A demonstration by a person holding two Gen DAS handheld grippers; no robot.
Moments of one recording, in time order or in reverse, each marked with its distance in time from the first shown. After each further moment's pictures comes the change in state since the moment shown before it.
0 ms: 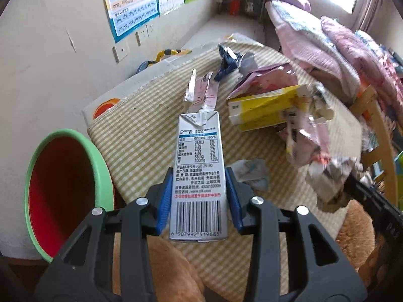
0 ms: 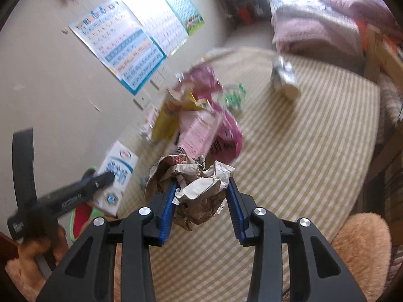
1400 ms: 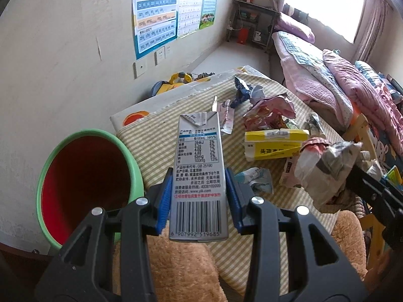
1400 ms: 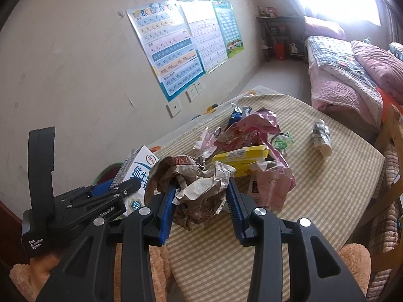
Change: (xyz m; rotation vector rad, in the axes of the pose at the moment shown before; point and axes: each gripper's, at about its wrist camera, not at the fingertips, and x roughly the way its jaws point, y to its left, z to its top) left arm -0.057 0.038 -0.024 -0.088 -0.148 -0.006; right arm -0.027 0.104 -0.005 -0.267 -0.068 0.016
